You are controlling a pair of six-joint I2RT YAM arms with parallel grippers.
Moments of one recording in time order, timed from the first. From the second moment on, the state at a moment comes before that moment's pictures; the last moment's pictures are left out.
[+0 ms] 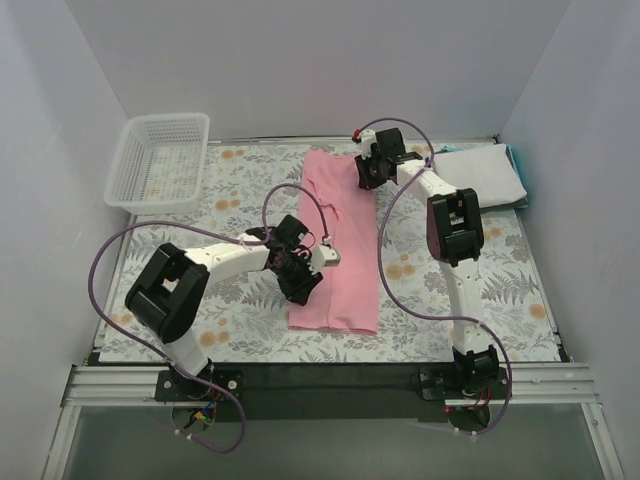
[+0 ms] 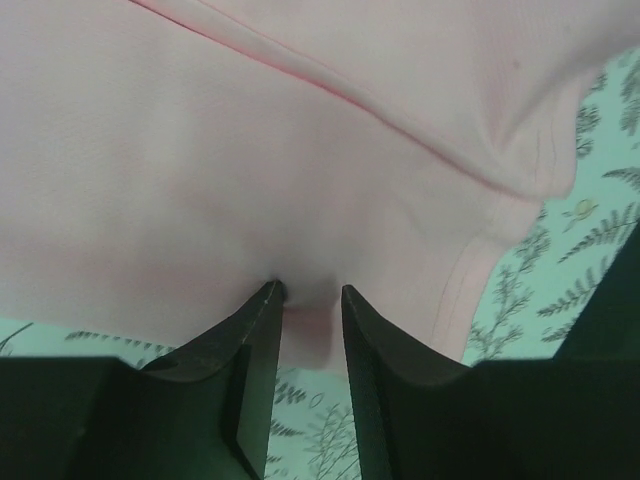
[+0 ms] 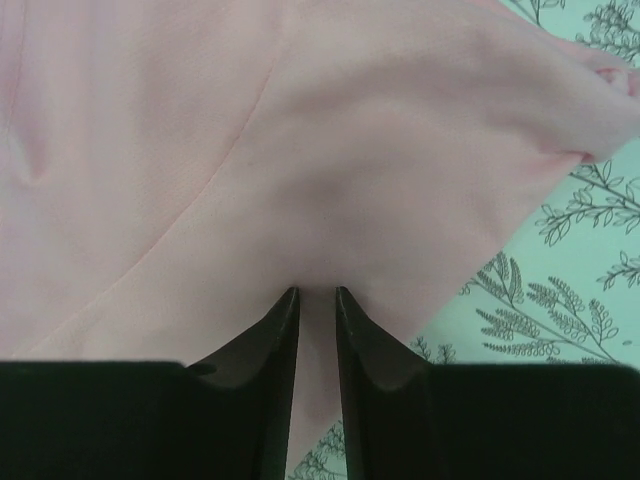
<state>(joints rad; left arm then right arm) -0.63 1.68 0.97 -0.56 0.44 0.45 0.31 2.44 2.02 -0.40 -0.27 -0.18</state>
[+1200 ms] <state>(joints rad) -0.67 0.94 0.49 -0.45 0.64 0.63 0.65 0.97 0.63 -0.61 -0.42 -0.84</state>
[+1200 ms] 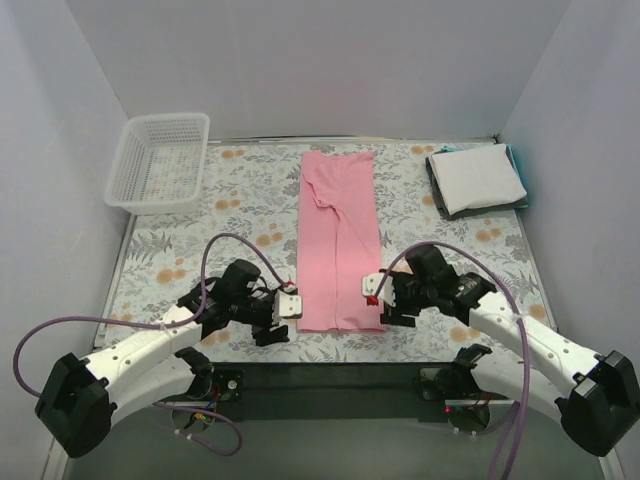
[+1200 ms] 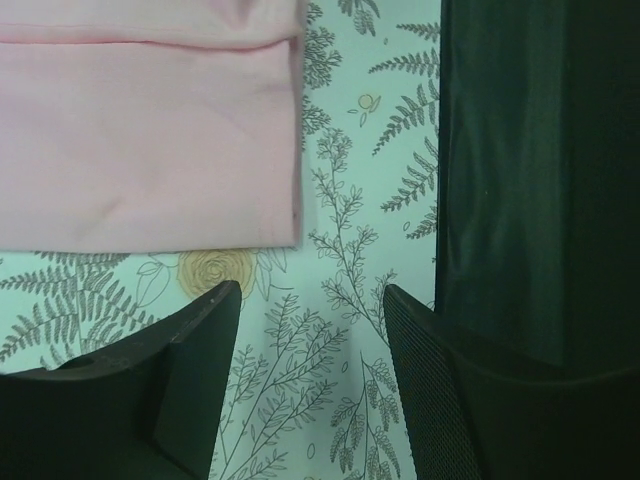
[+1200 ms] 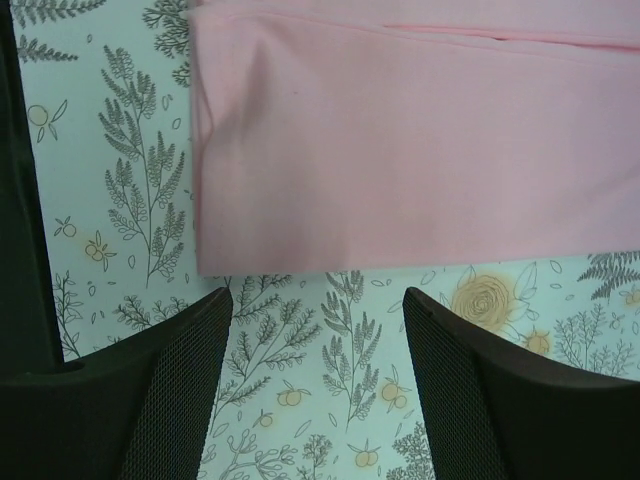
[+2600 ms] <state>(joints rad) -0.91 1.16 0.38 -0.06 0.45 0.67 0.95 0.92 0.31 -0.28 -0.29 -1.08</state>
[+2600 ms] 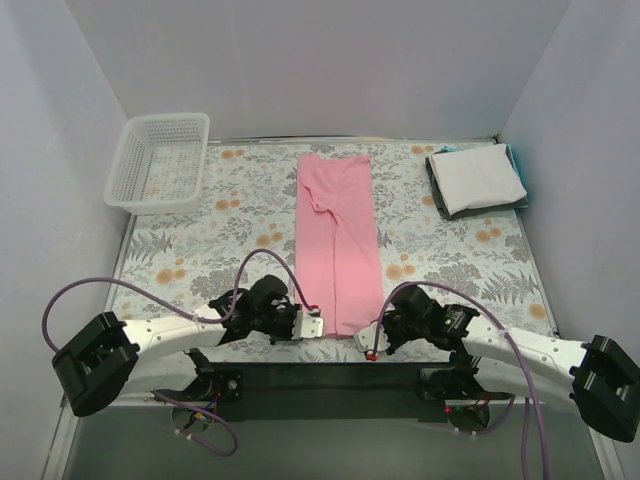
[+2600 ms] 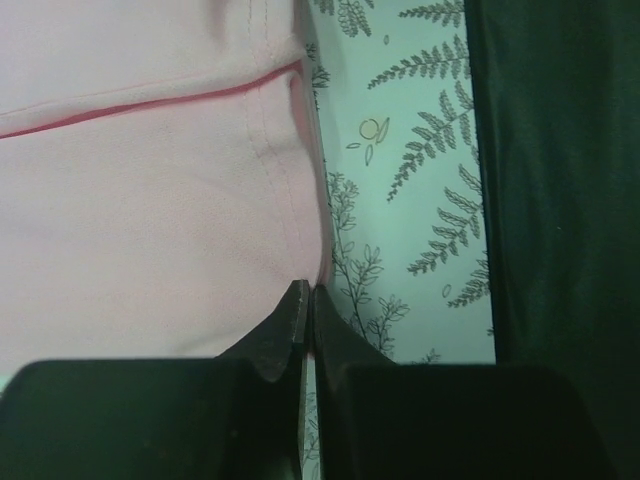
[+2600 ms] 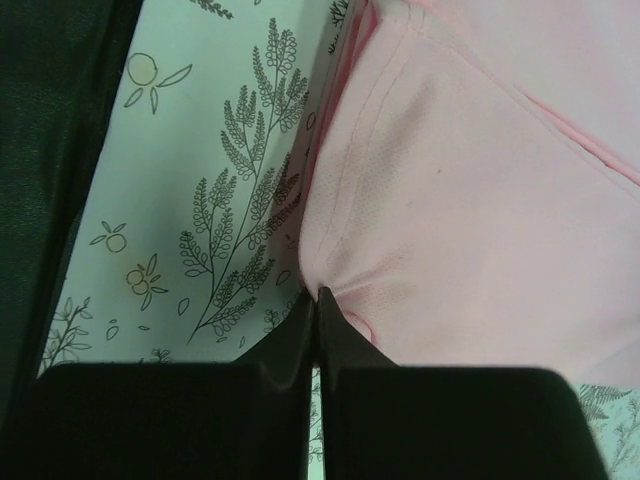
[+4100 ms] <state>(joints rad) -0.36 1.80 1.03 0.11 0.57 0.79 0.46 1.73 1.08 -0.18 -0.41 -1.25</state>
